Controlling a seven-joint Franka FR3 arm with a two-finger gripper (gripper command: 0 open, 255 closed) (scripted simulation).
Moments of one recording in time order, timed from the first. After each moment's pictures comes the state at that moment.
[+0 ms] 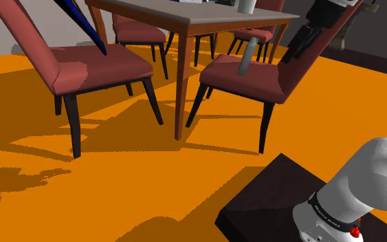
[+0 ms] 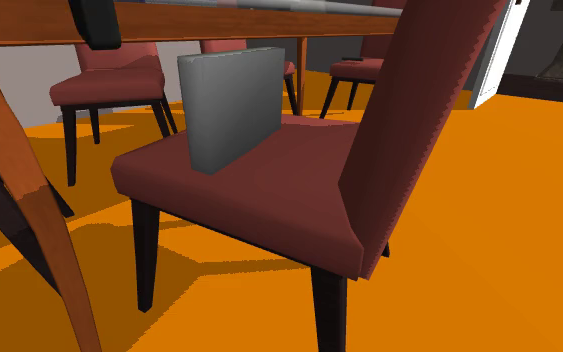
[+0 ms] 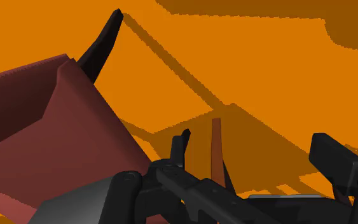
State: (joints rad) arm -0.02 -0.81 -0.05 -2.26 -0.01 1.67 -0.12
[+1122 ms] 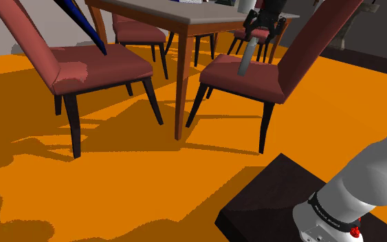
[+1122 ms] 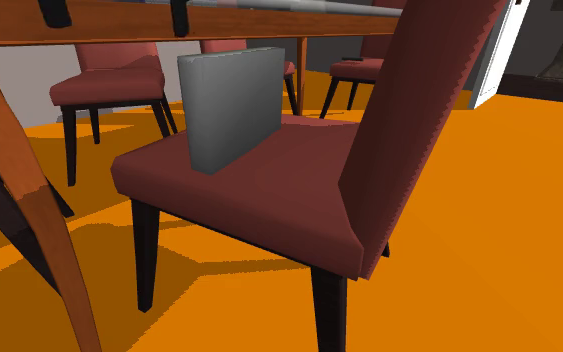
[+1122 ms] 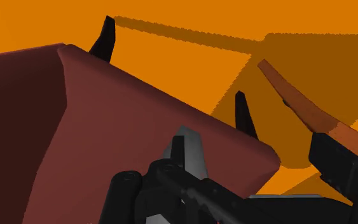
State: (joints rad) arm -0.16 -0.17 -0.05 -1.70 0.02 1.66 0.33
